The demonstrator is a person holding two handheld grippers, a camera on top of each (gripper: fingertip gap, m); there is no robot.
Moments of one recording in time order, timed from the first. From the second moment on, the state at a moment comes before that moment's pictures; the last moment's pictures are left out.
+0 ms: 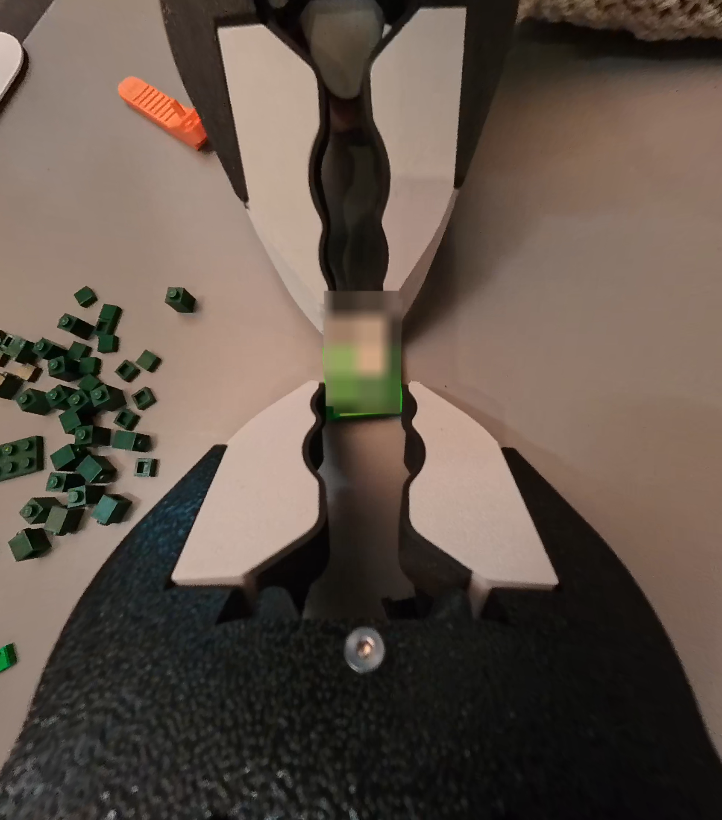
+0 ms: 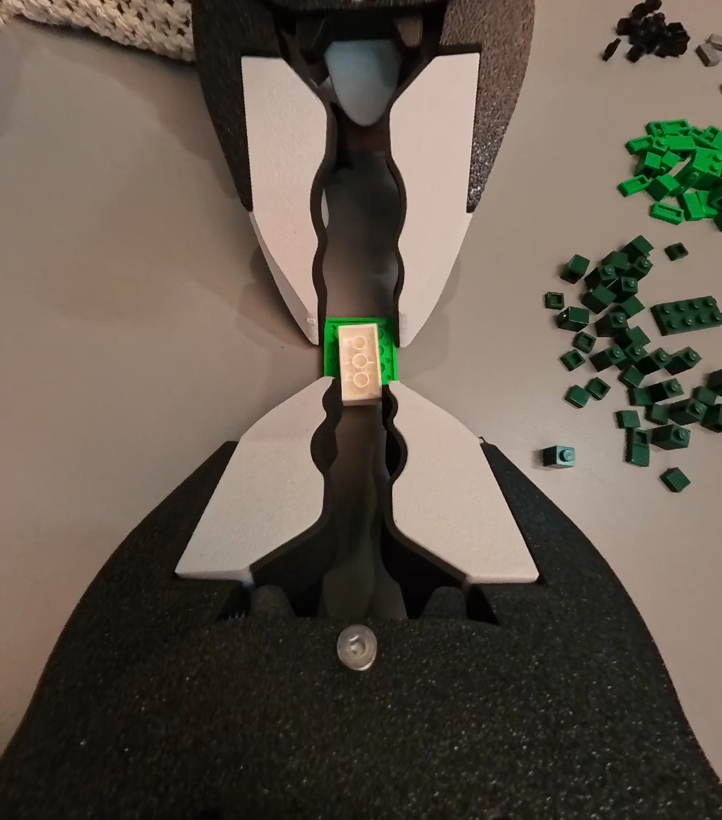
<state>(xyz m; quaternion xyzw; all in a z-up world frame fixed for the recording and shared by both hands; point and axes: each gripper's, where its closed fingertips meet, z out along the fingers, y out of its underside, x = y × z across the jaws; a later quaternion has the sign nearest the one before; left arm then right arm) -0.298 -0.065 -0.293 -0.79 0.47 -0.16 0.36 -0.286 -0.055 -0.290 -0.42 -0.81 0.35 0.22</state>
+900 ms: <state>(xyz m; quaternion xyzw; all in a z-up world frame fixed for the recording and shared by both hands) -0.300 -0.061 -0.292 -0.79 0.46 -0.16 0.37 -0.287 -0.051 -0.290 -0.44 -0.80 0.34 0.22</state>
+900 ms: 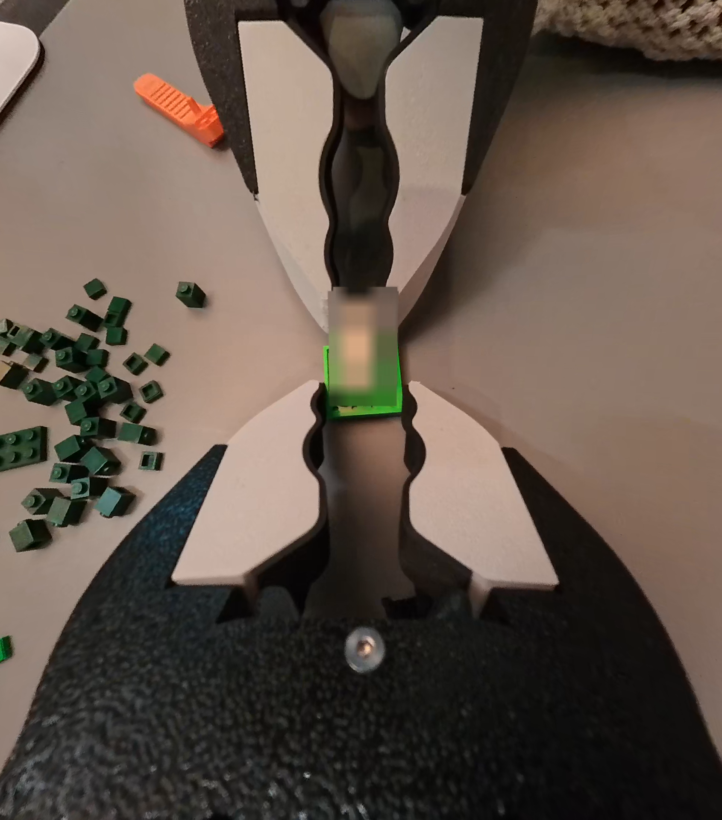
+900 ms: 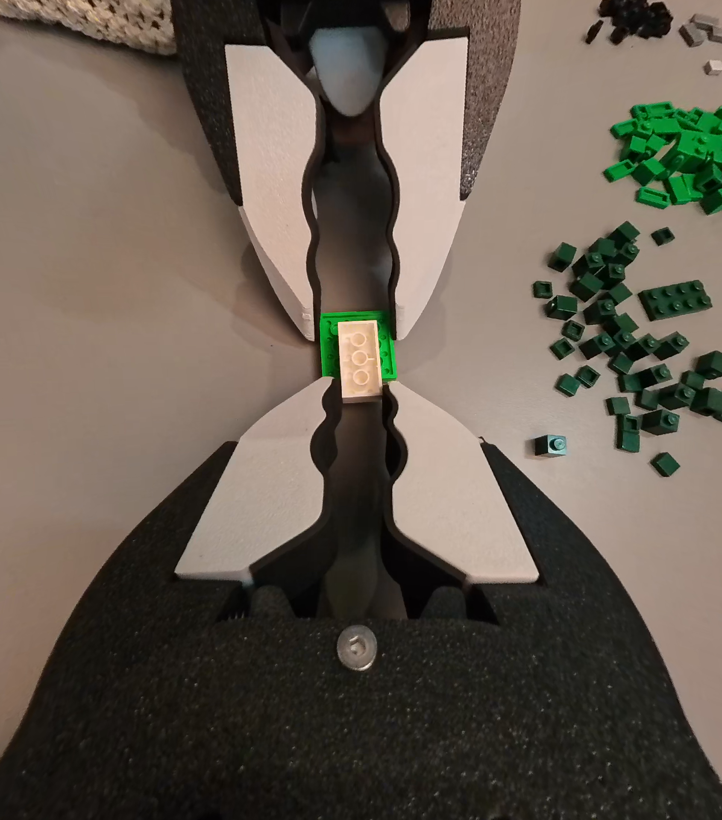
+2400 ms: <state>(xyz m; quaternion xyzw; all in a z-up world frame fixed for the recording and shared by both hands) -0.303 -0.052 -0.218 -0.79 0.42 -0.20 0.39 -0.269 -0.064 -0.190 -0.35 -0.73 0.09 0.57</state>
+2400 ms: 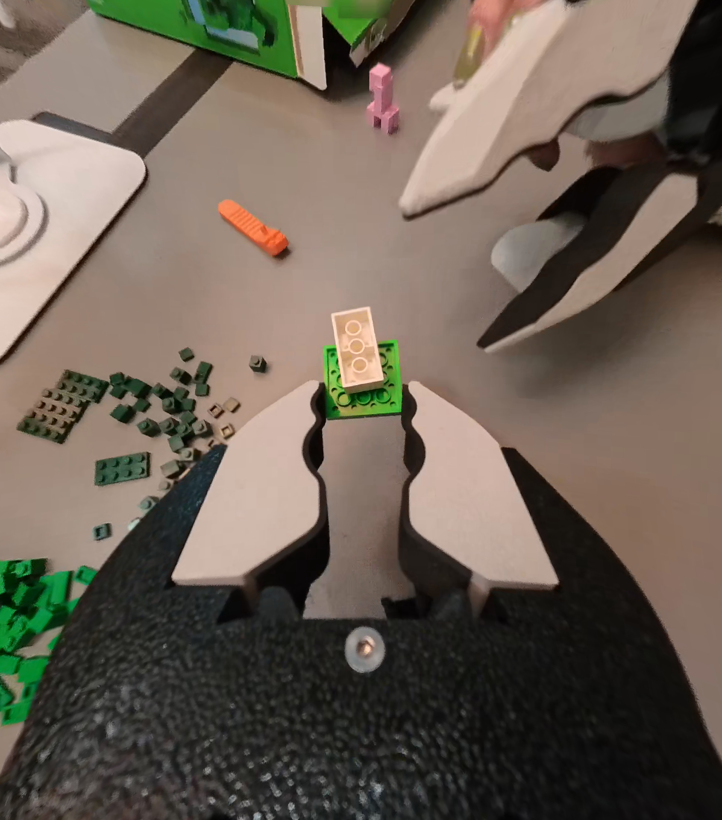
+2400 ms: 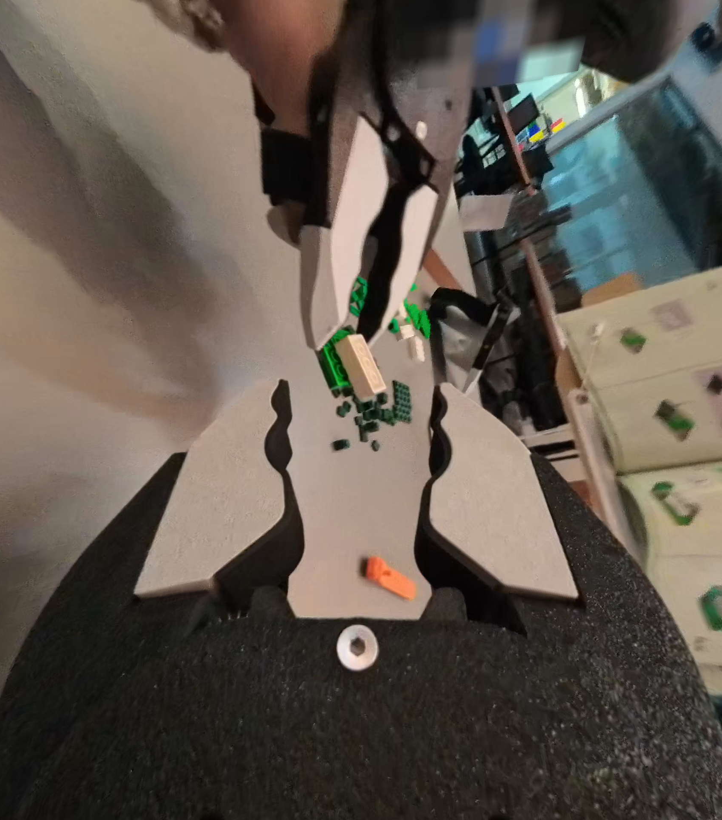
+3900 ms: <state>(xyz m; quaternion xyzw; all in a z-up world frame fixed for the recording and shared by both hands) -0.245 -0.102 -0.148 -0.73 0.52 -0.23 0.38 -0.223 -0.114 -0.136 -0.41 -0.63 0.53 0.39</state>
